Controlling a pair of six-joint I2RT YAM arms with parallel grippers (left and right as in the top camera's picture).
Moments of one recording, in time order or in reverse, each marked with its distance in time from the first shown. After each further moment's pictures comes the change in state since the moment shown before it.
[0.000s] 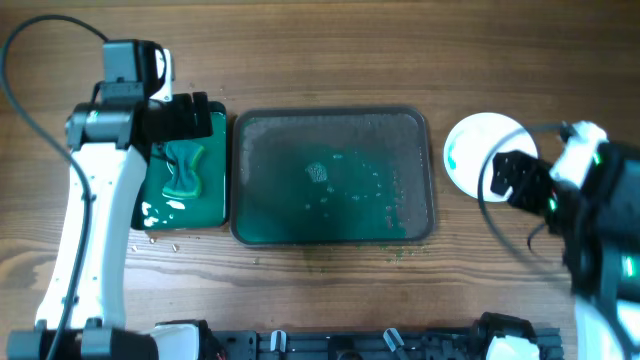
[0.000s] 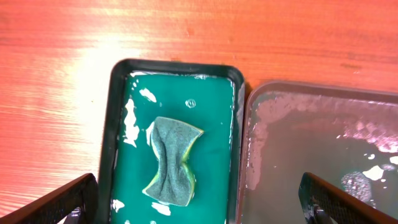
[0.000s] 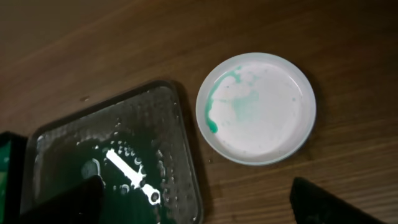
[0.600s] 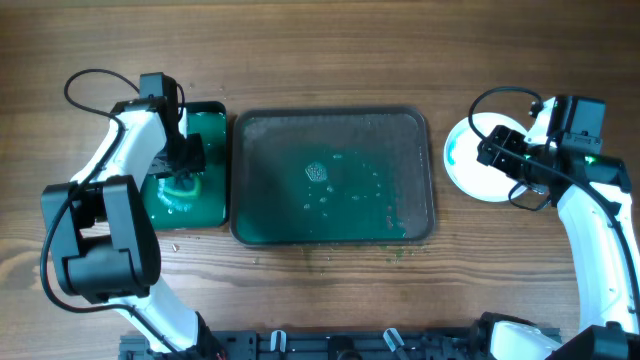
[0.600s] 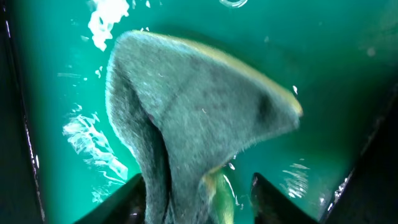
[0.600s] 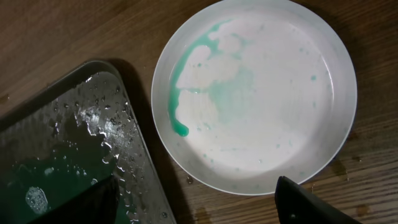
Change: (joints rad) left arm 0.089 0.431 -0.145 0.103 0.000 -0.007; right arm 0.000 0.507 -0.043 0.240 0.023 0.059
